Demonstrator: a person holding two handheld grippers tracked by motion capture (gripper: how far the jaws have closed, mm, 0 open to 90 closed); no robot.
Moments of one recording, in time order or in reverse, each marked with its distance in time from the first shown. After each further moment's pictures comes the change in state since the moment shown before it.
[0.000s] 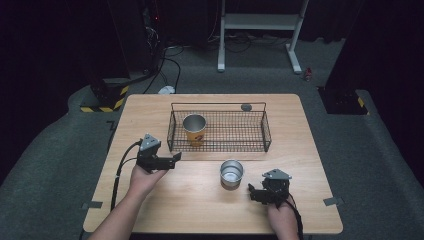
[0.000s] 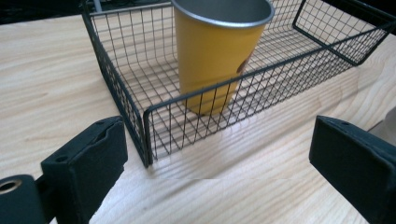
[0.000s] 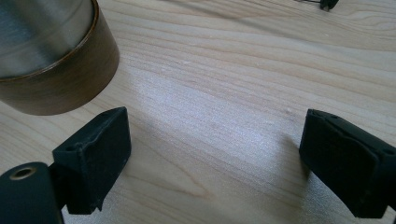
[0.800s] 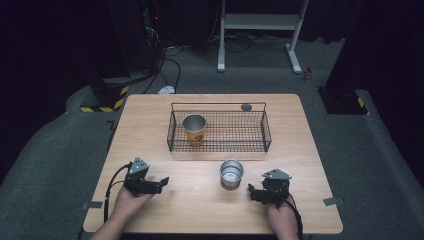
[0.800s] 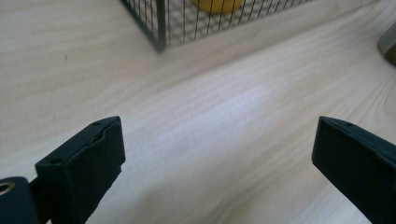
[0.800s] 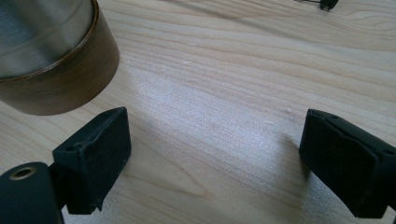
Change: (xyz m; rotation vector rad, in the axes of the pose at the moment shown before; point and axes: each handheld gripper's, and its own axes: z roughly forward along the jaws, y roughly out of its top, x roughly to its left) left arm 0.012 -0.079 -0.031 0.157 0.013 0.029; right arm 0.000 0.000 0.000 0.000 0.000 0.000
